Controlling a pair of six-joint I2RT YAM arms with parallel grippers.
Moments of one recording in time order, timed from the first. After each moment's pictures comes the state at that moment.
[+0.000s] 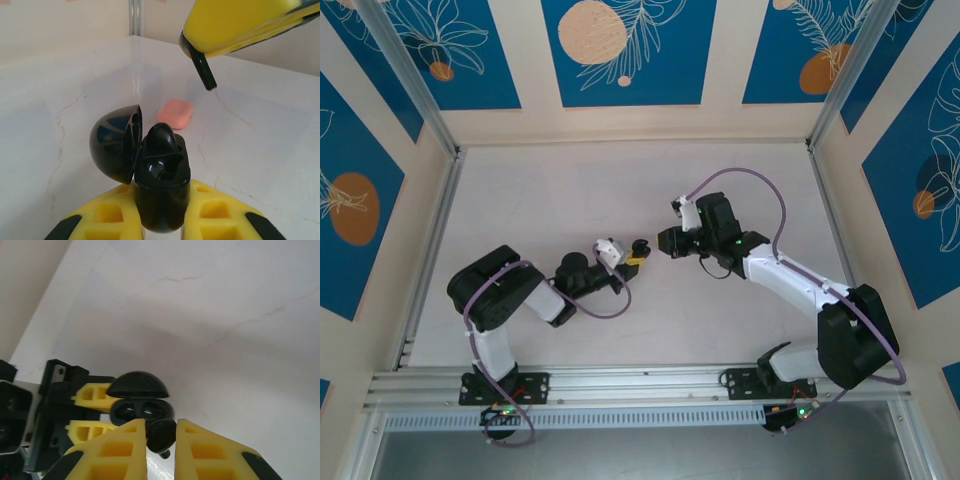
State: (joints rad) left arm -0.70 1.83 0.43 1.27 0.28 -0.02; right arm 0.52 1.35 0.85 -0.18 -0.40 0.37
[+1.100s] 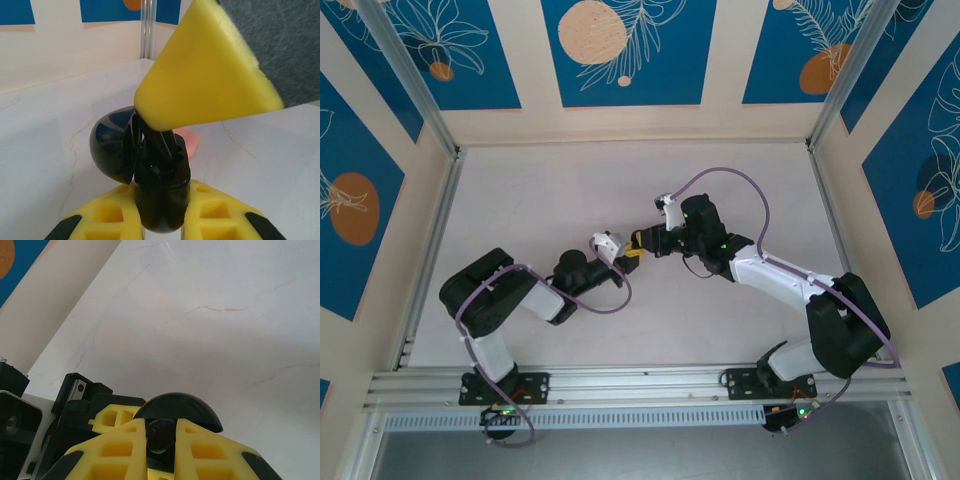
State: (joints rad) left arm -0.71 1.78 0.45 1.28 0.23 -0.07; right arm 0.61 1.41 0.85 0.02 -0.37 0.40
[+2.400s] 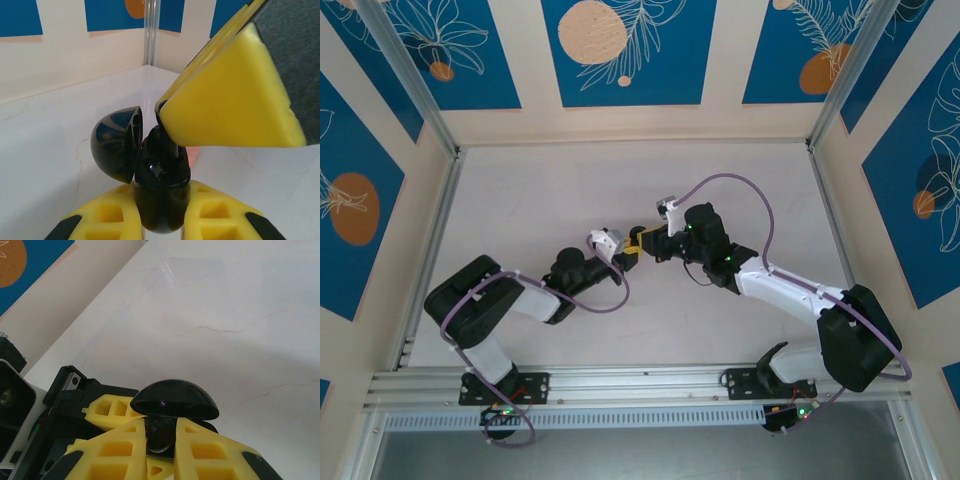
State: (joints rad) left arm -0.71 1.68 0.45 1.19 0.21 -0.07; right arm 0.65 1.33 0.76 0.12 -0.29 0.37
